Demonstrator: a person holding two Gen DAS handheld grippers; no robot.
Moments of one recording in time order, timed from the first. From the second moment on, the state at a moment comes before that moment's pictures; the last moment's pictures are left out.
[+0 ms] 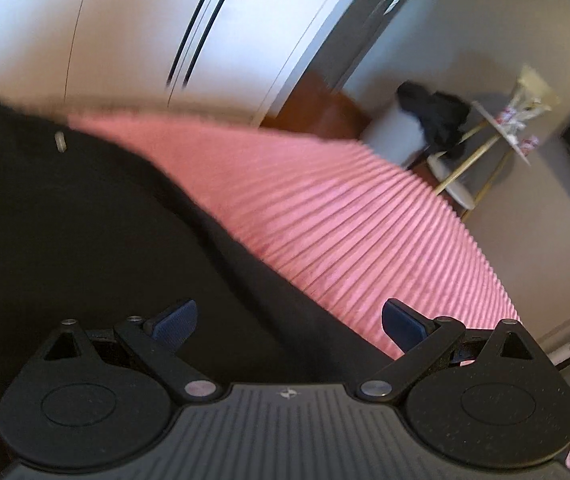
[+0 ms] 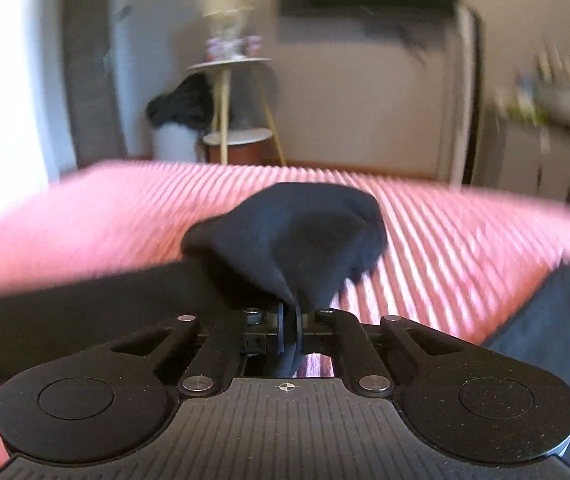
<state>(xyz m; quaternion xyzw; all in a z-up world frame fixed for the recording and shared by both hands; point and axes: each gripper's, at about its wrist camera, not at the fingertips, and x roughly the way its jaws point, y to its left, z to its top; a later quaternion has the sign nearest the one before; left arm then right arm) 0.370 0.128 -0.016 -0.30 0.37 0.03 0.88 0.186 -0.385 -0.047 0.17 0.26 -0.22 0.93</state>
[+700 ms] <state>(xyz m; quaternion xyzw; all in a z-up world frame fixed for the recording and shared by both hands) 0.131 0.109 0.037 -0.35 0.27 -0.05 0.90 0.052 -0.478 0.011 0.42 0.12 -0.18 0.88</state>
